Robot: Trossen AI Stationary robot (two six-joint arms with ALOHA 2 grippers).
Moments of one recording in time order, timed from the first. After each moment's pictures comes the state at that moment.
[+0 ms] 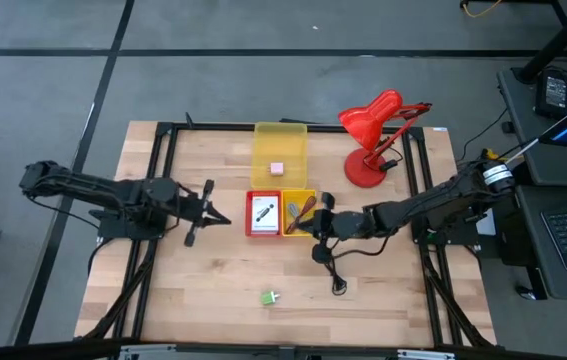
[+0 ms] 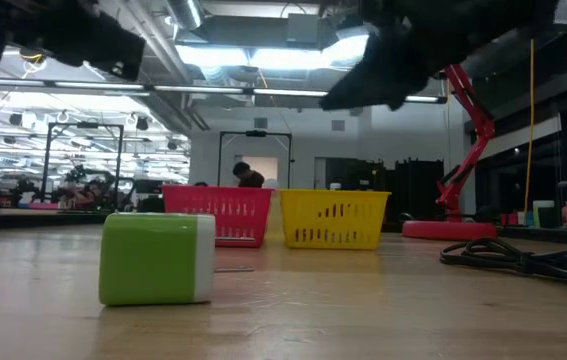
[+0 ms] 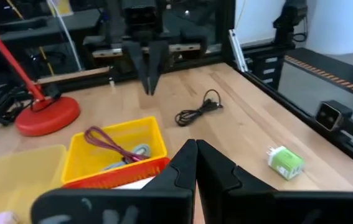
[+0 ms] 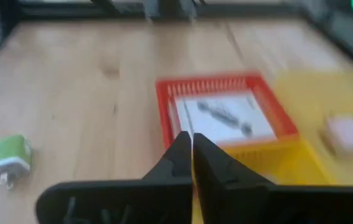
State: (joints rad) left arm -0.10 0.63 0.31 0.12 0.09 0.12; right arm 0.27 1.51 0.80 0.20 0.39 0.18
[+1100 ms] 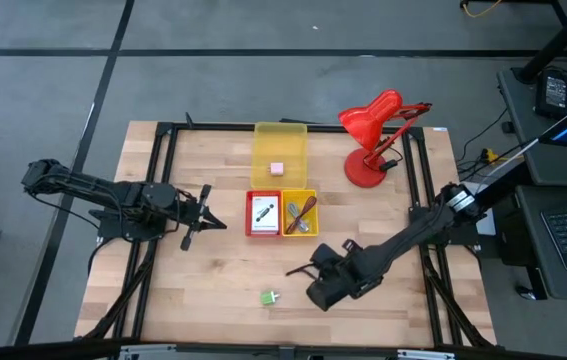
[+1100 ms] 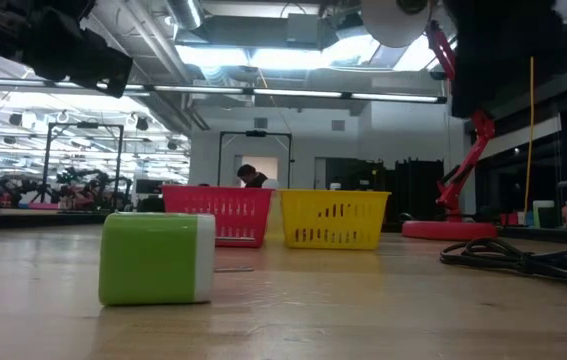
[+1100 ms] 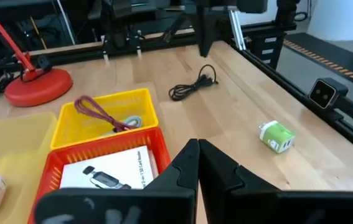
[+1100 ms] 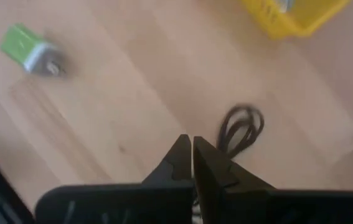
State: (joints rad) left arm -0.16 0.57 0.27 0.02 0.04 0.07; right arm 0.56 1.88 1.52 -1.03 0.30 1.23
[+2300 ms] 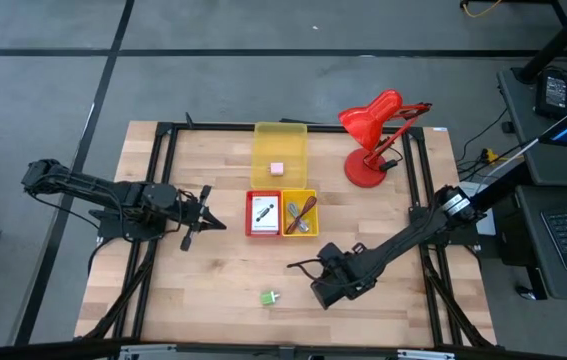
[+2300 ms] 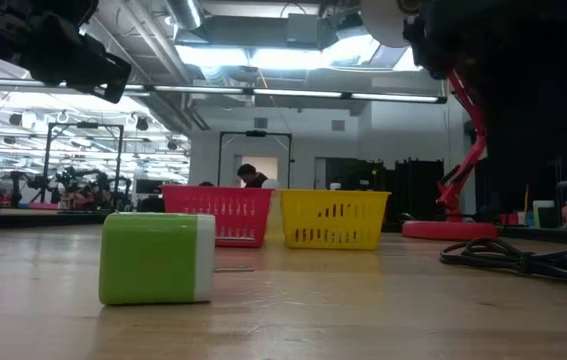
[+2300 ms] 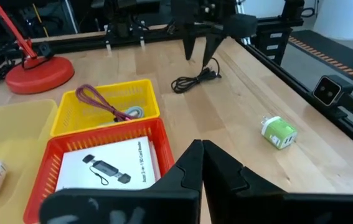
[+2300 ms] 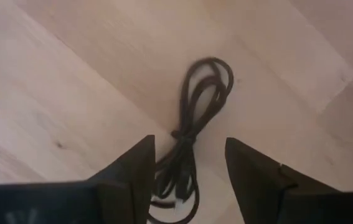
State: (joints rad) left arm -0.16 0.57 0.27 -0.01 0.05 0.03; right arm 0.57 1.92 1.42 -1.05 0.22 1.41
